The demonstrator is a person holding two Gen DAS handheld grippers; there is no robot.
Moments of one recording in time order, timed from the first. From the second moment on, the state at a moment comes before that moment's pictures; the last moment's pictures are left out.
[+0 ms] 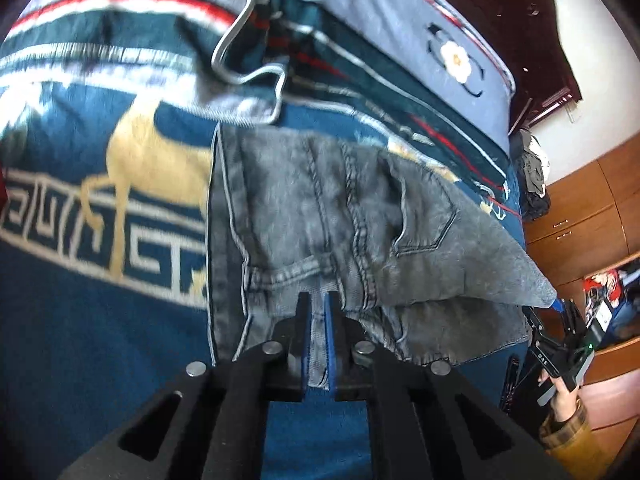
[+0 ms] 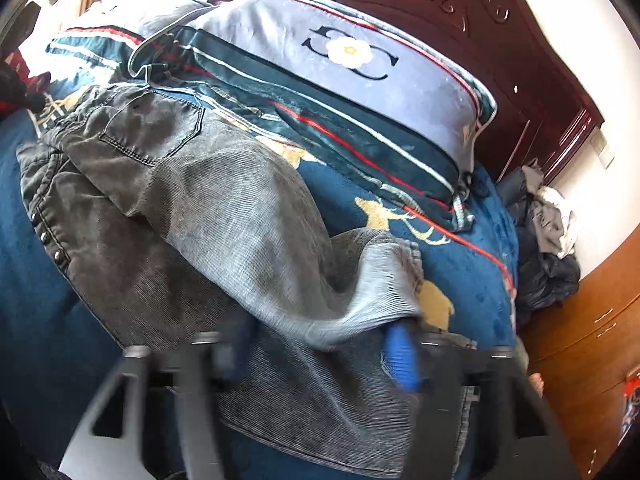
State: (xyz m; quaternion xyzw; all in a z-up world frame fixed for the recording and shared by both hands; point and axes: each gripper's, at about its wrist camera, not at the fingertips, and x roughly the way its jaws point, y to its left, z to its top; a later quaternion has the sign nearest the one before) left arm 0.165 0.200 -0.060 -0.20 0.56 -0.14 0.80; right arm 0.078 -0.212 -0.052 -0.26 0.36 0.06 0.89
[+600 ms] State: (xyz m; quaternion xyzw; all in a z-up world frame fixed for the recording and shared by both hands) left arm 0.179 0.222 -0.068 -0.22 0.54 -0.05 0.81; right arm 0.068 -0.201 -0.037 -0.28 0.34 0.07 0.90
